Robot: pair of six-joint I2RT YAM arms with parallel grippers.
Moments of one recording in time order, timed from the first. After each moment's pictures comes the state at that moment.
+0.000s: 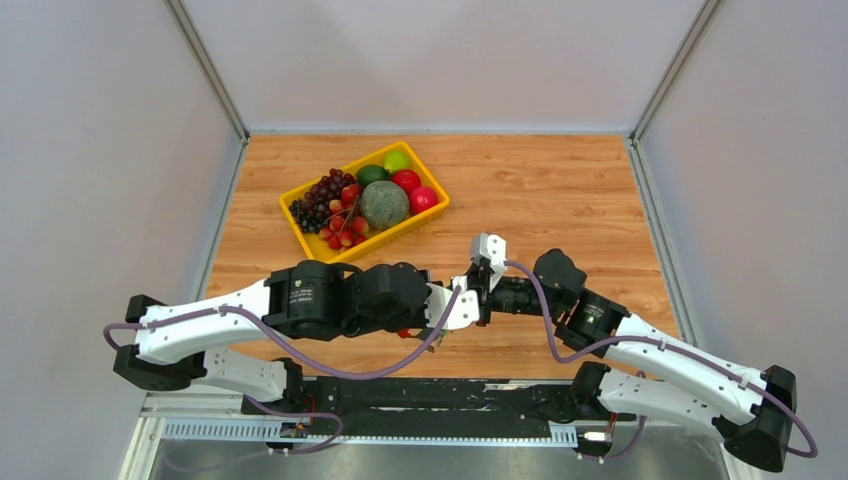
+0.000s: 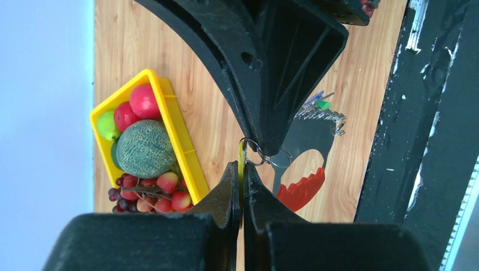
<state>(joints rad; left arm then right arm) -1.44 1.23 1.50 -1.03 -0.36 0.34 1.00 0.84 0.70 0.09 -0.44 0.14</state>
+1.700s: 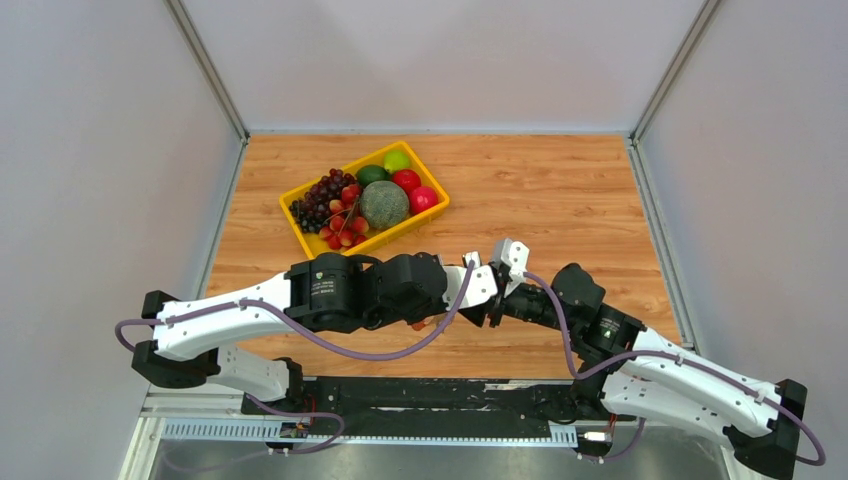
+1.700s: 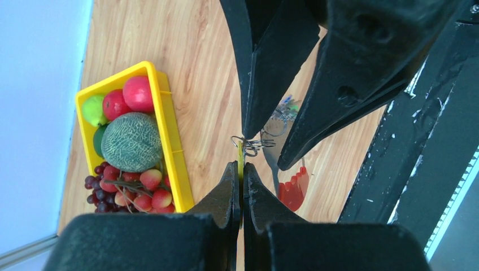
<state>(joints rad) -1.43 1.32 1.58 -1.01 -0.42 0.18 1.04 0.70 0.63 0.08 -0.24 0.09</state>
